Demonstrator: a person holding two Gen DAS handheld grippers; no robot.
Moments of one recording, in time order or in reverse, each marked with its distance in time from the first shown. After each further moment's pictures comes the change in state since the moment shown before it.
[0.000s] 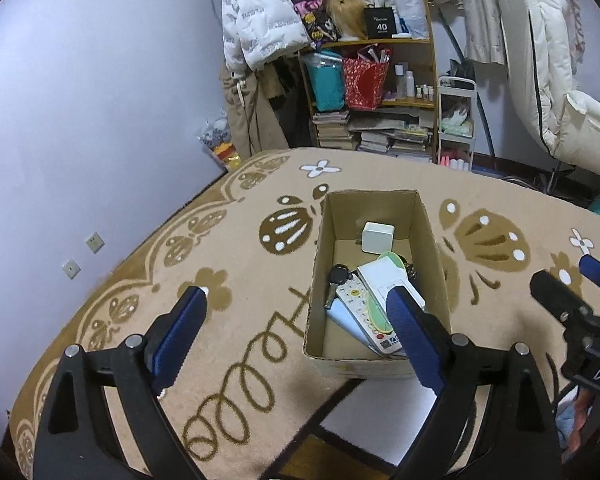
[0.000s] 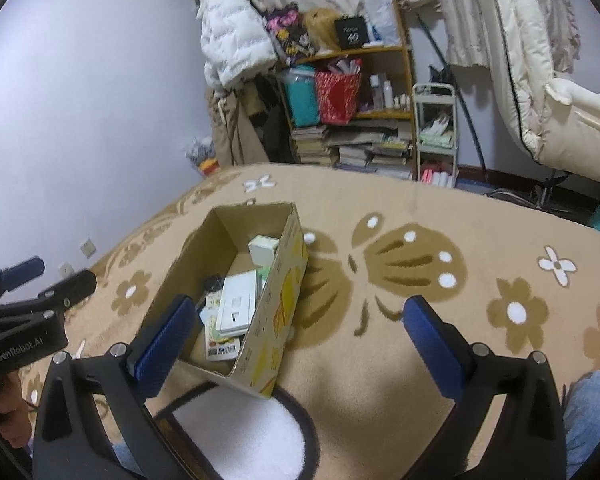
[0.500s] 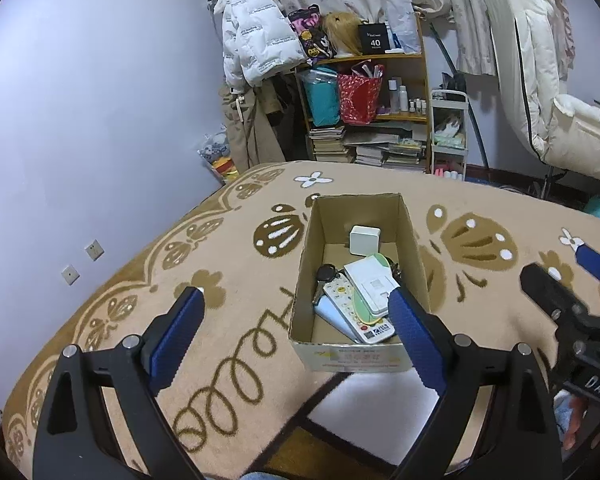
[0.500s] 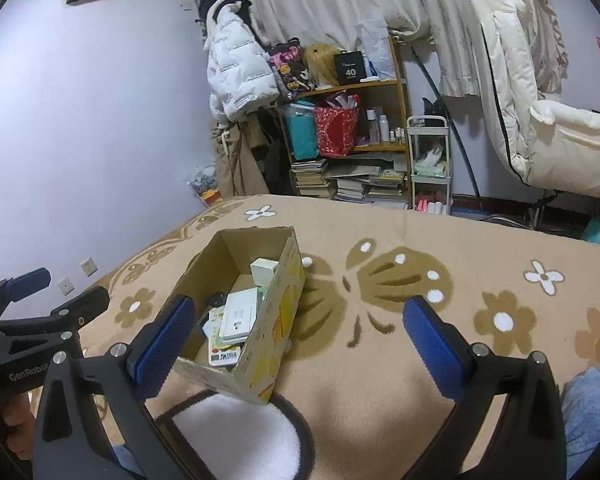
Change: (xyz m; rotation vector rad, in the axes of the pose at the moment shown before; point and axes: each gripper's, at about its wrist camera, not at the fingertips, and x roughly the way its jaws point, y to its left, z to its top) left arm -0.026 -0.012 -0.026 -0.016 -0.057 -0.006; right arm -0.025 0.002 -0.016 -0.051 -0.100 0.002
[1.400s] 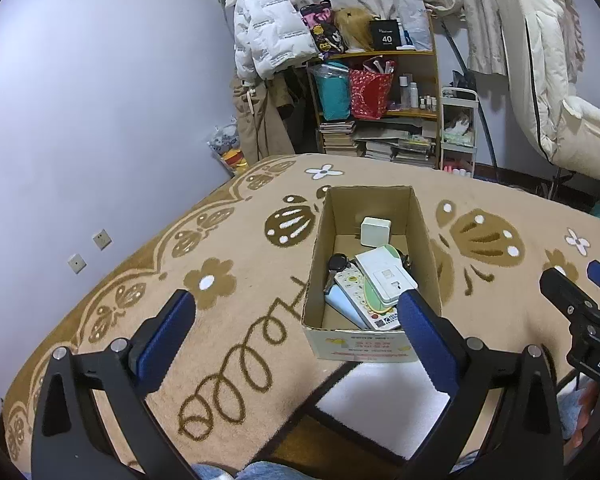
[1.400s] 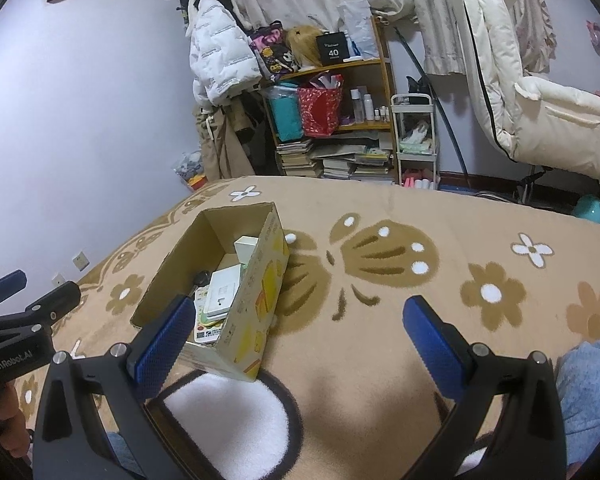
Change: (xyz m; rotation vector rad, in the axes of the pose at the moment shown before) left arm -0.001 0.009 -0.005 -0.024 0.025 0.025; right arm -0.003 -0.019 -0.010 0.060 0.061 -0.045
